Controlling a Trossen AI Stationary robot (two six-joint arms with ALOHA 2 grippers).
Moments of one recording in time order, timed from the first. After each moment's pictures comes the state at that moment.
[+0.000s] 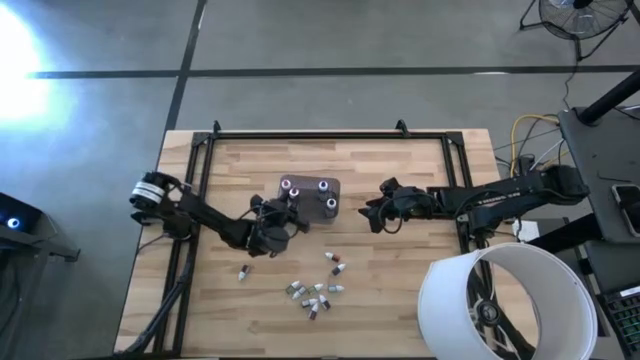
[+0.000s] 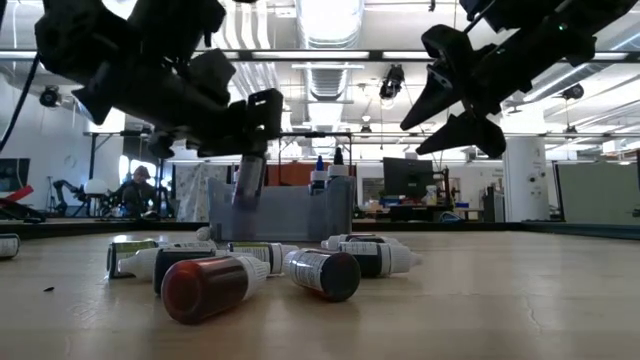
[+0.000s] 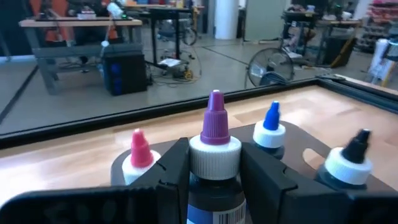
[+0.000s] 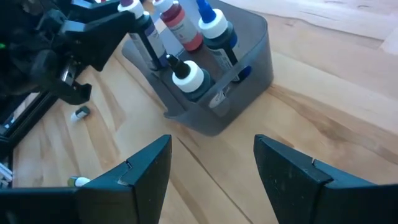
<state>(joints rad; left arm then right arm) -0.25 1.69 0.63 0.62 -1.29 -0.55 0.02 1.21 0.58 0.03 0.25 0.85</state>
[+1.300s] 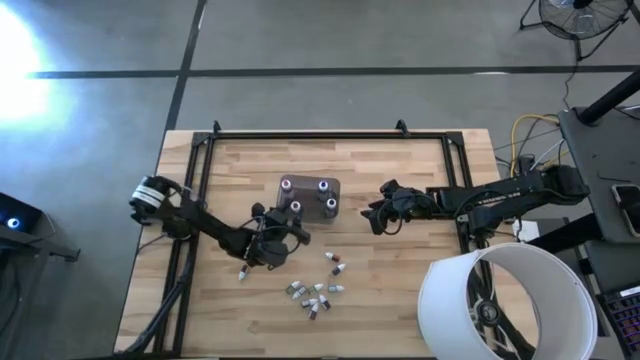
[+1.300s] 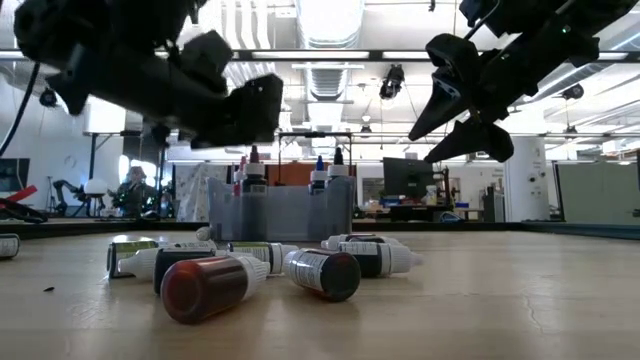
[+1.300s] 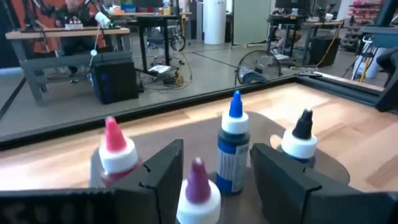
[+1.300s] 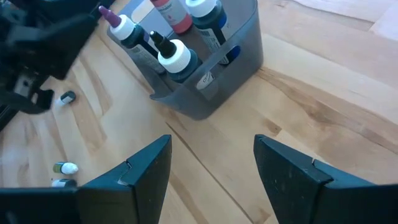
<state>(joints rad) -0.34 1.72 0.67 0.60 -1.34 -0.54 0.02 1.21 0.58 -0.03 0.23 0.85</state>
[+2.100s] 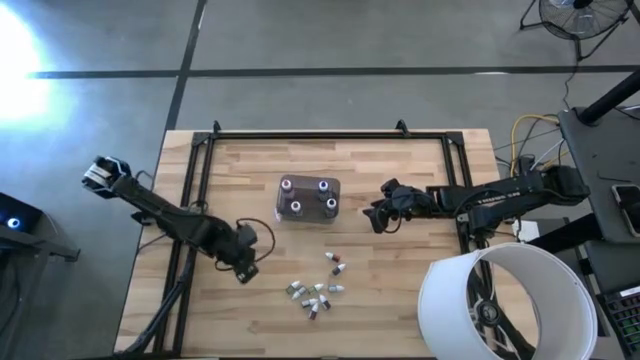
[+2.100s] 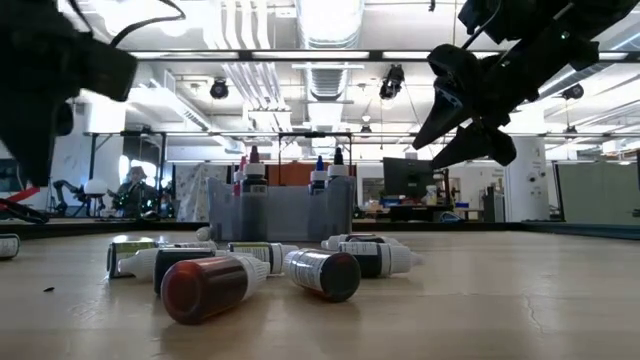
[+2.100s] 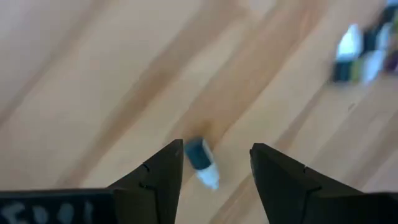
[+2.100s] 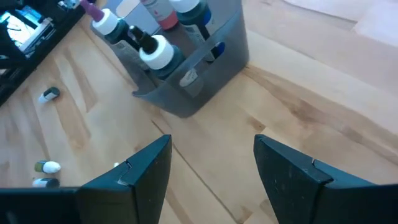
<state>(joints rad) -0.47 1.20 0.76 -0.81 -0.06 -1.18 0.00 1.21 0.57 -0.06 0.24 0.83</state>
